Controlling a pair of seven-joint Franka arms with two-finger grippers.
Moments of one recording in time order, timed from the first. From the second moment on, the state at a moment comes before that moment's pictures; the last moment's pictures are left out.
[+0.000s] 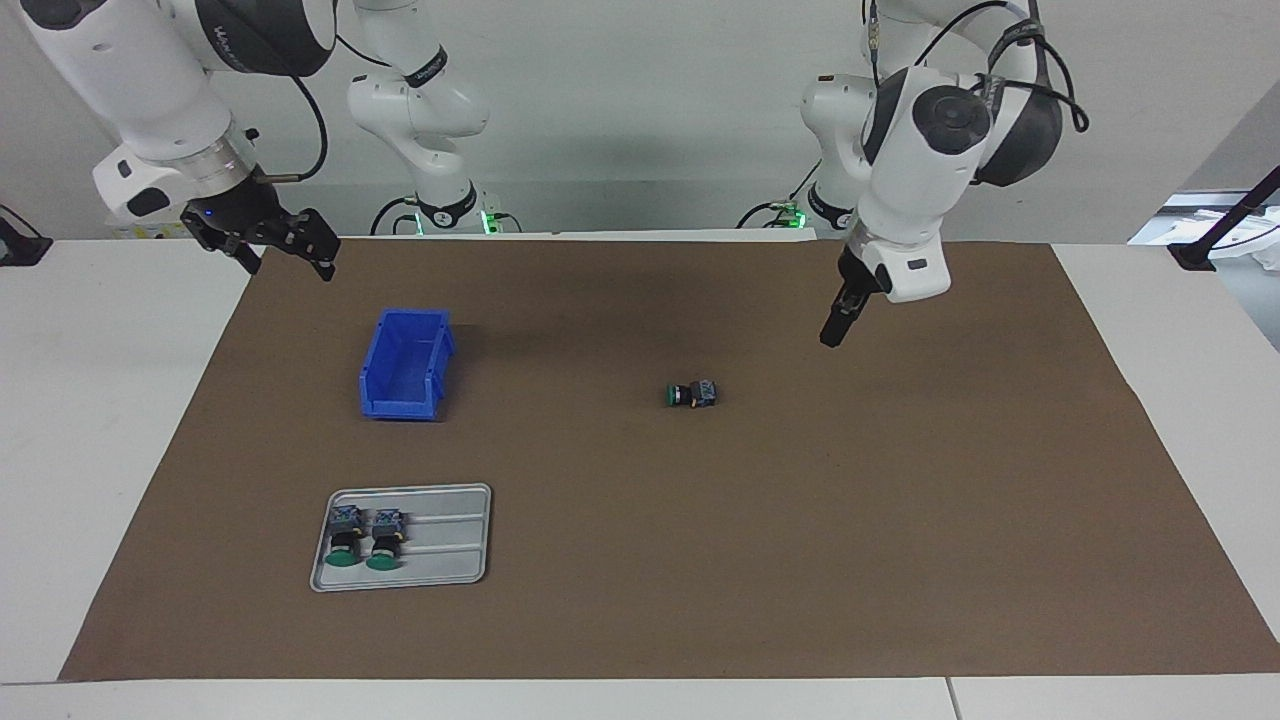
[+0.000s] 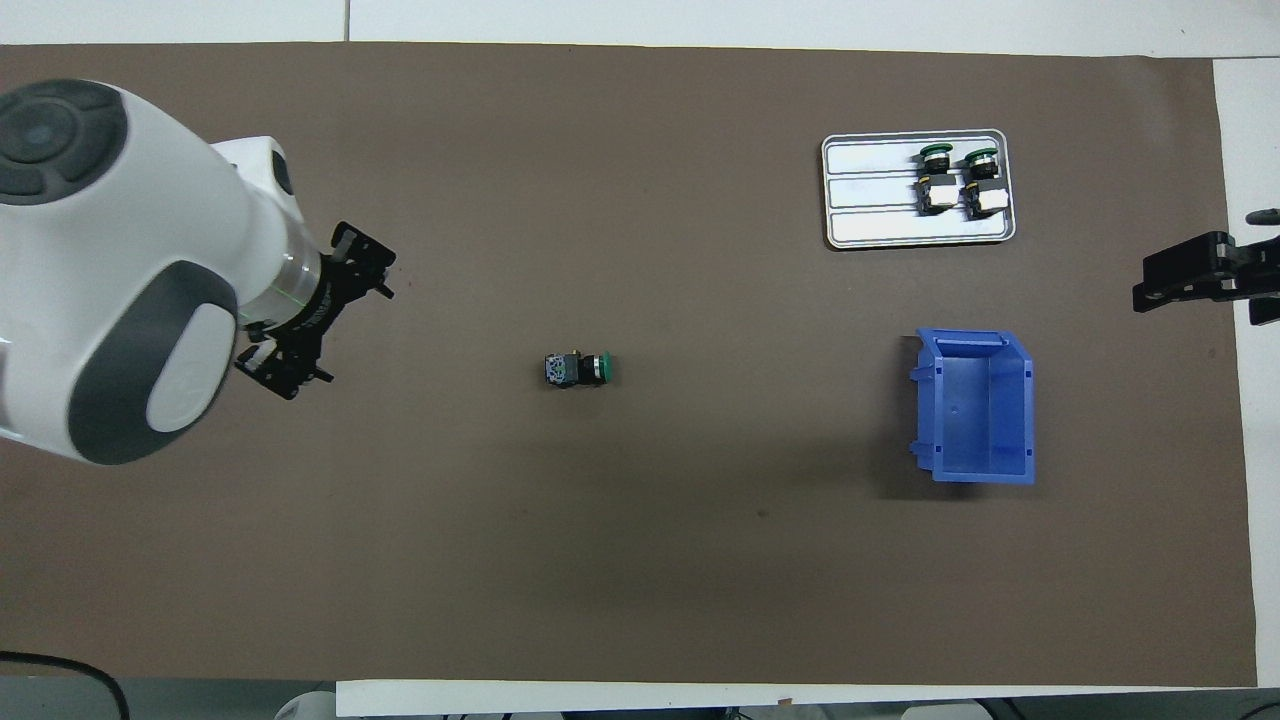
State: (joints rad) left arm -0.44 0.06 -0.04 -1.82 -0.03 1.78 -1.47; right arm -0.08 -0.03 0.02 -1.63 0.00 1.49 0.08
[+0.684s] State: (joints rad) left arm -0.60 0.28 -0.04 -1.82 -0.08 2.00 -2.04; right arm -0.08 -0.03 0.02 -1.63 0.00 1.49 0.08
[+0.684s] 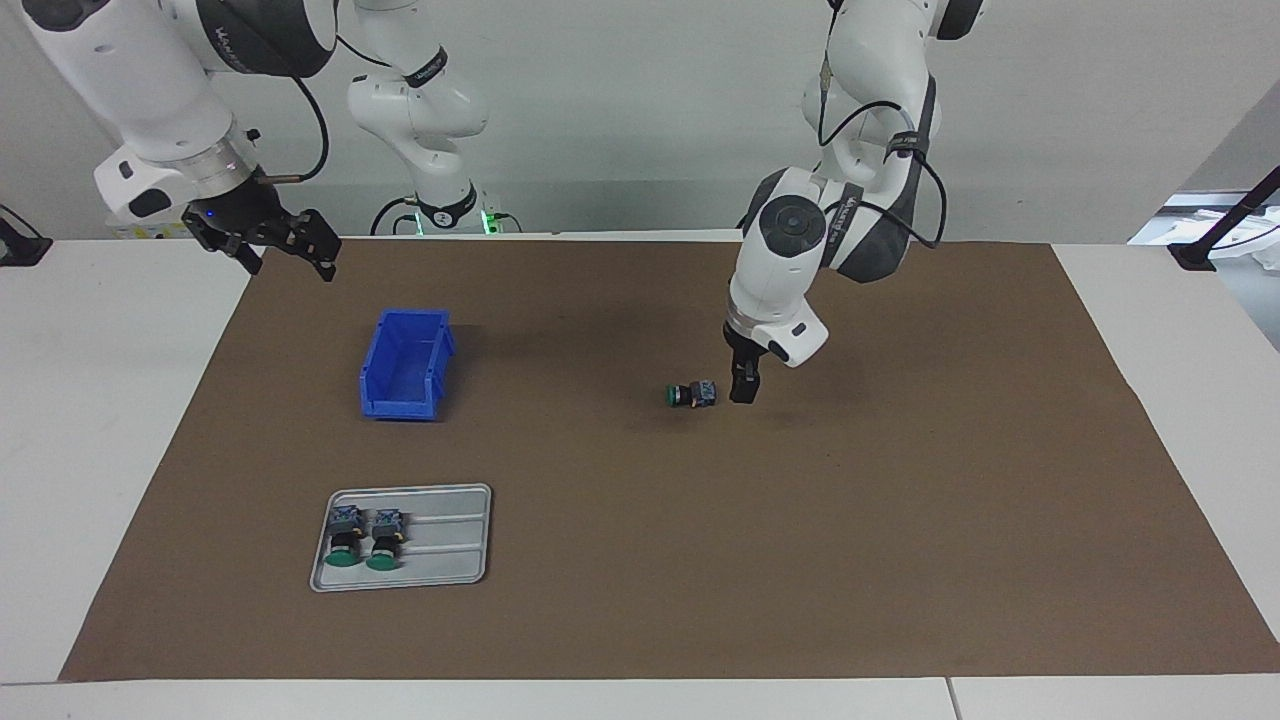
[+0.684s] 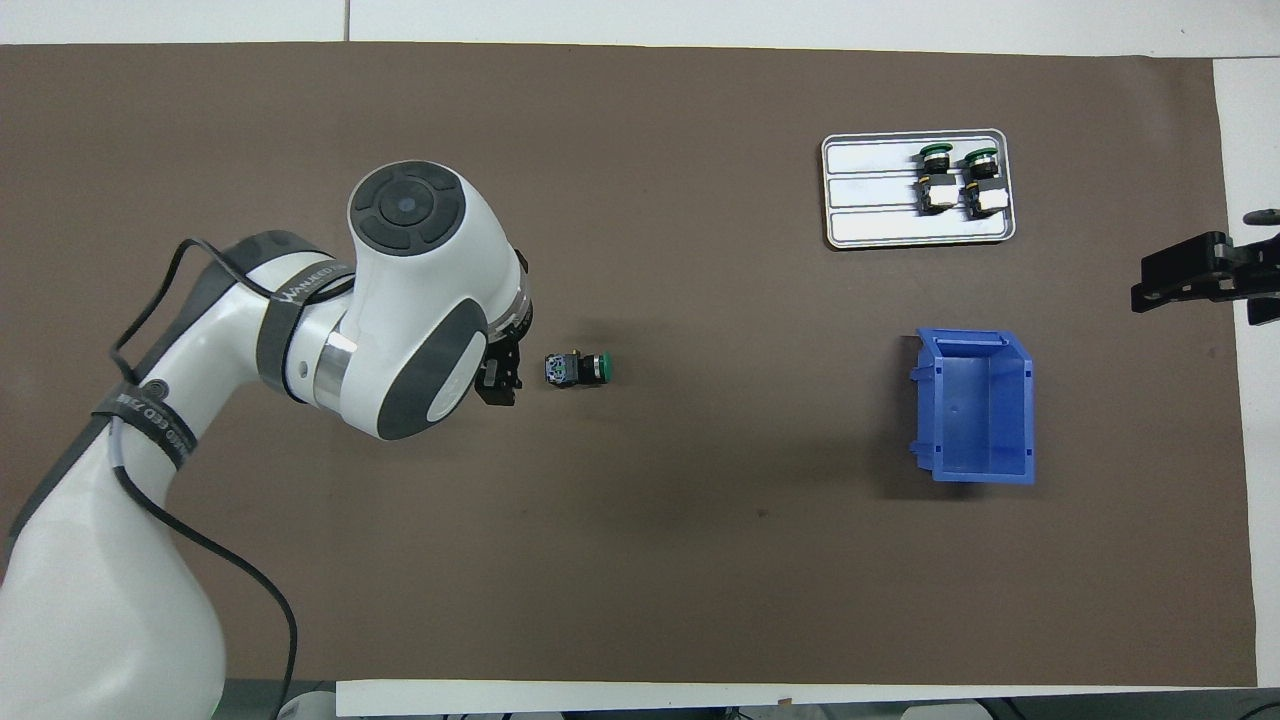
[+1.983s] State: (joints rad) left arm -0.72 0.42 -0.04 -1.84 -0.08 2.18 -2.25; right arm -0.08 -0.03 0.02 -1.63 0.00 1.49 0.08
